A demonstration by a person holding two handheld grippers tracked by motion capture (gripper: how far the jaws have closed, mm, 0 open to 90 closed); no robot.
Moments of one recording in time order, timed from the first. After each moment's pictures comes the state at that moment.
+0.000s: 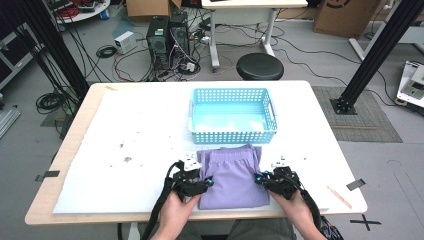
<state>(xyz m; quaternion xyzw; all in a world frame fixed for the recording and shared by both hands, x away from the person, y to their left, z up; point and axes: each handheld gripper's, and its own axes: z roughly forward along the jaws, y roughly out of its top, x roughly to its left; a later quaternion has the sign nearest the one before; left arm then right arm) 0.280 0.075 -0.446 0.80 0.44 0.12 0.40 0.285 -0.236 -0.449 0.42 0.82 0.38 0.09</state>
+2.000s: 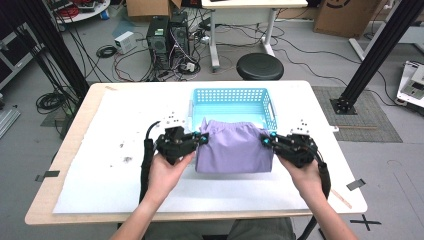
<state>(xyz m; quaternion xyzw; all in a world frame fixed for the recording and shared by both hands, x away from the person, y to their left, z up) 0.330 0.101 -0.324 0.75 0.36 0.10 0.55 0.311 -0.244 -0.331 0.36 0.77 0.51 0.16</state>
